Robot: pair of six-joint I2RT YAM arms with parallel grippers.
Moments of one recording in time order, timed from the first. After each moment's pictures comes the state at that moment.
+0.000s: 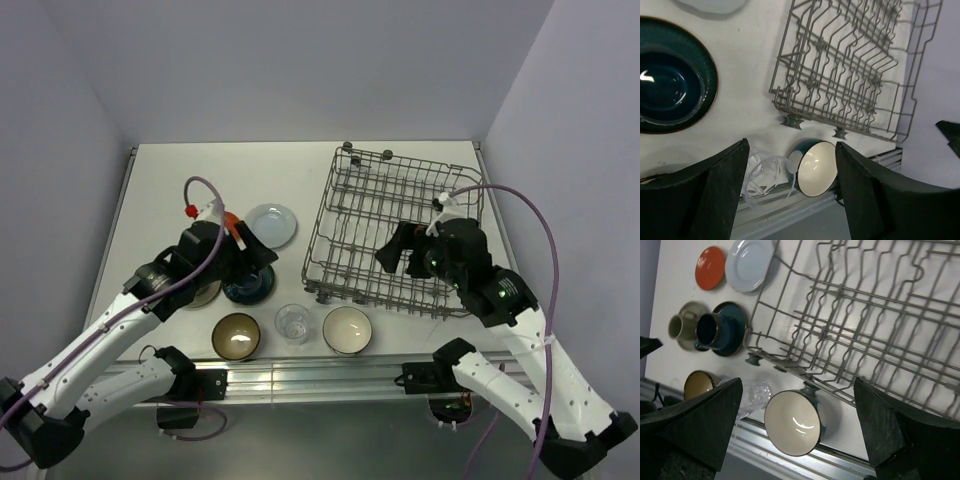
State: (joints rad) left arm -0.65 0.88 0.88 -0.61 -0.06 -0.98; right arm 0.46 0.72 0.92 -0.77 -0.01 0.56
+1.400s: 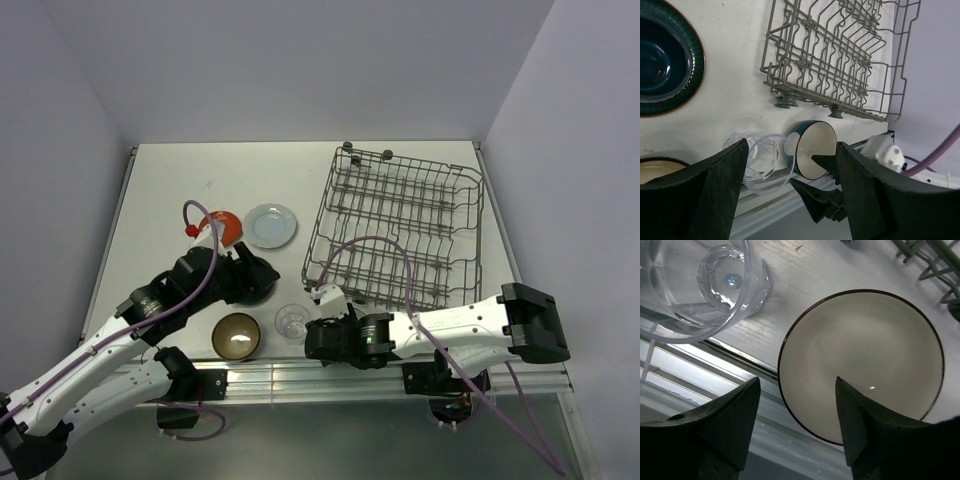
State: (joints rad) left arm -0.79 0.72 0.74 -0.57 -0.10 -1.04; right arm 1.50 1.31 0.79 -0.66 0.53 0.96
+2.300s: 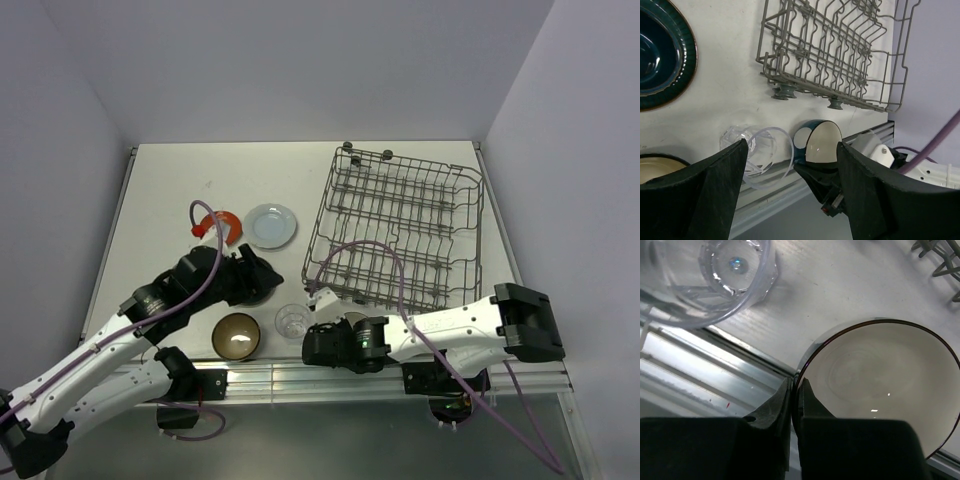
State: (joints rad) left arm -0.79 0.73 0.73 -0.56 -0.06 -1.03; right arm 1.52 1.38 0.80 -0.64 0.51 0.93
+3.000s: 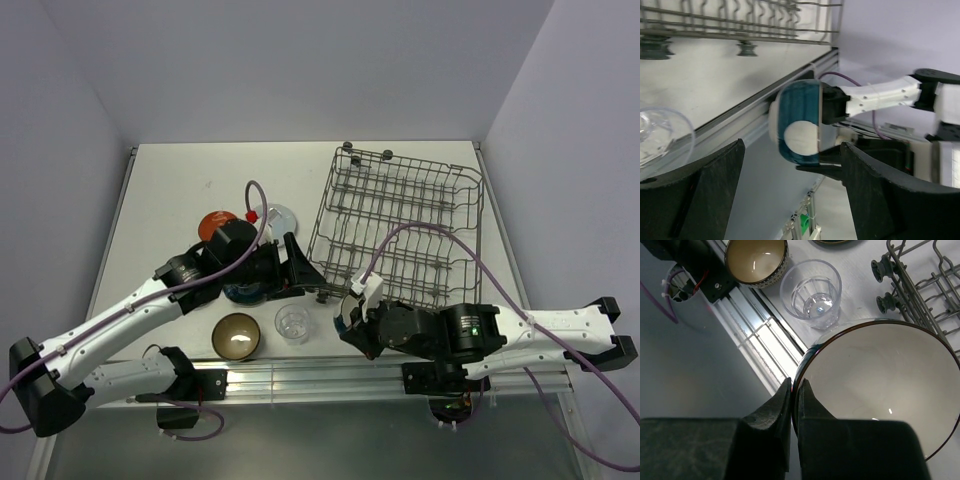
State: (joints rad) left arm -0.85 1.05 0.93 -0.45 0.32 -1.10; right arm 1.55 0.76 0.80 -0.67 0.41 0.58
